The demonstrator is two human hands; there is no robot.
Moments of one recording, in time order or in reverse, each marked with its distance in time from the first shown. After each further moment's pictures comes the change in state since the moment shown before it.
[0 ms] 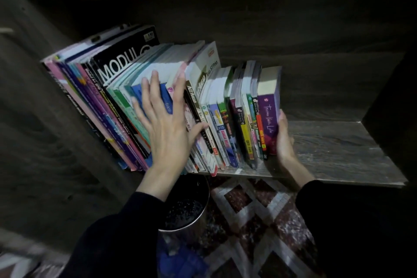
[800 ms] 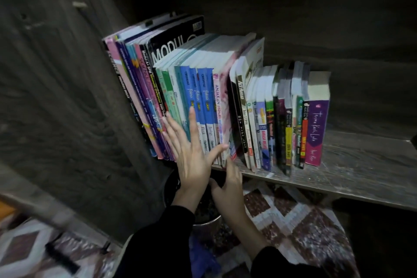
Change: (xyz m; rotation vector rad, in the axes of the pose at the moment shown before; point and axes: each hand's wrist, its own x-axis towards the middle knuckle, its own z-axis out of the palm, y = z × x) left_hand -0.067 -0.050 0.040 -0.251 -0.074 -0.303; right_hand -0.163 0.003 0.138 -0.273 -0.329 -0.225
